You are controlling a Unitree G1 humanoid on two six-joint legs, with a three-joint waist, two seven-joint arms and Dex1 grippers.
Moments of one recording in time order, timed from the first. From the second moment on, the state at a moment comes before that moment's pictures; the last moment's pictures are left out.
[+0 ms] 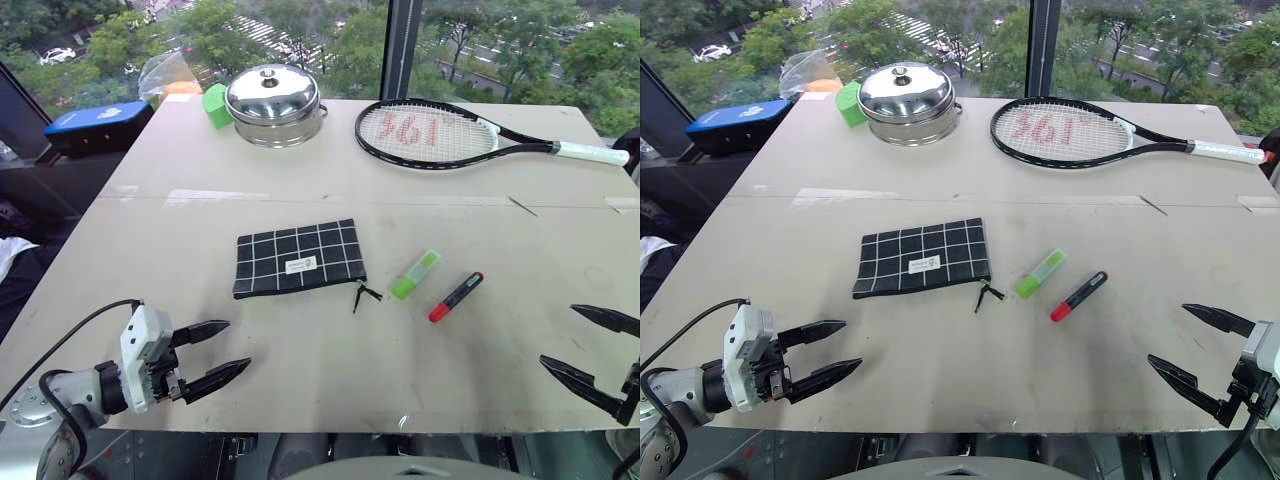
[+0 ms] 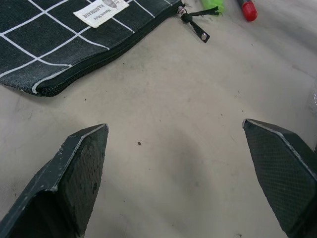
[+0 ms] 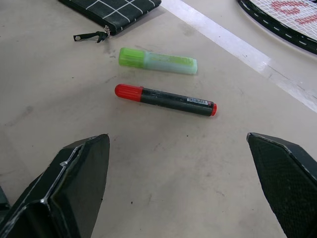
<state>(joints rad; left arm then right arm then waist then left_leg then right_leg) 0.45 0.76 0.43 -0.30 -0.59 0.32 -1.18 0.65 -0.69 -0.69 -0.54 0.55 0.15 1.11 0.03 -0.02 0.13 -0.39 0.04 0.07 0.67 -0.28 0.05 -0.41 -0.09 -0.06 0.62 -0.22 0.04</state>
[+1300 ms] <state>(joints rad) -0.54 0.74 -0.07 0.97 0.13 -1.08 -1.00 0.47 -0.68 -0.31 -0.87 0.62 0.22 0.88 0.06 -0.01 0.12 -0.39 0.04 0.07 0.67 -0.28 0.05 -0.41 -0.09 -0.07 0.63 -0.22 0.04</state>
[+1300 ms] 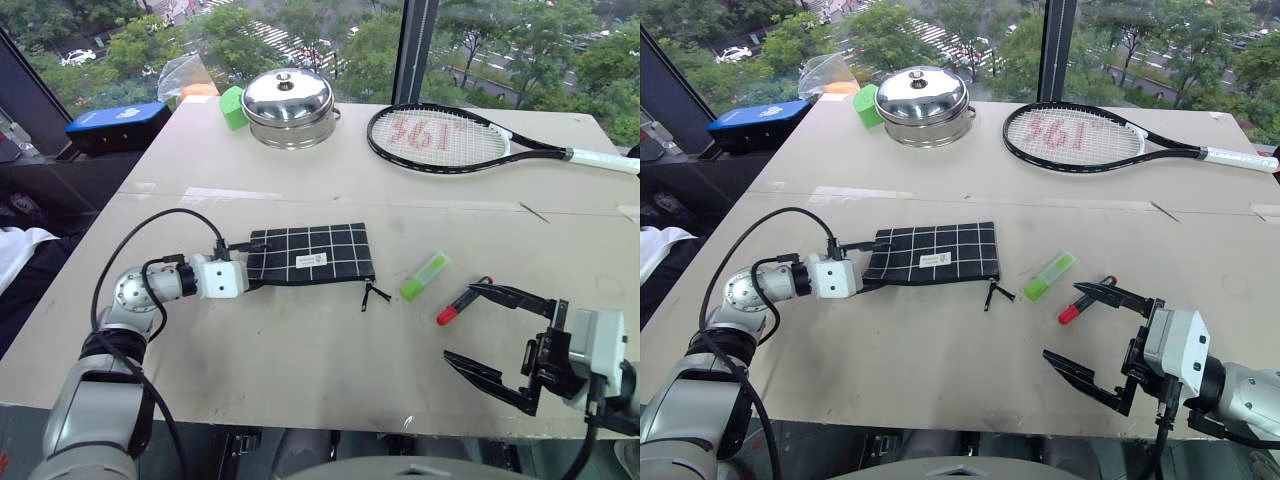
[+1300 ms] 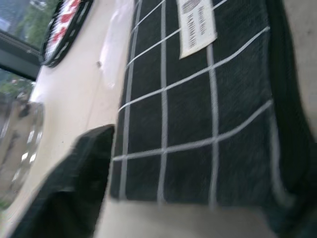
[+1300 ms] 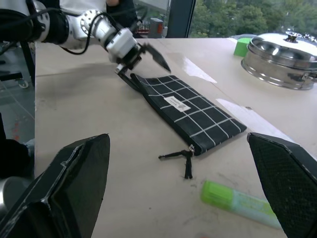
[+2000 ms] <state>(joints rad) -0.31 0.67 -0.07 0.30 -0.21 -0.20 -1.11 -0.15 -0.46 0.00 -0.70 0.62 1.07 0.23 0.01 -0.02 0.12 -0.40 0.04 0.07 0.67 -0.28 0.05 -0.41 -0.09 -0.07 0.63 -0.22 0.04</state>
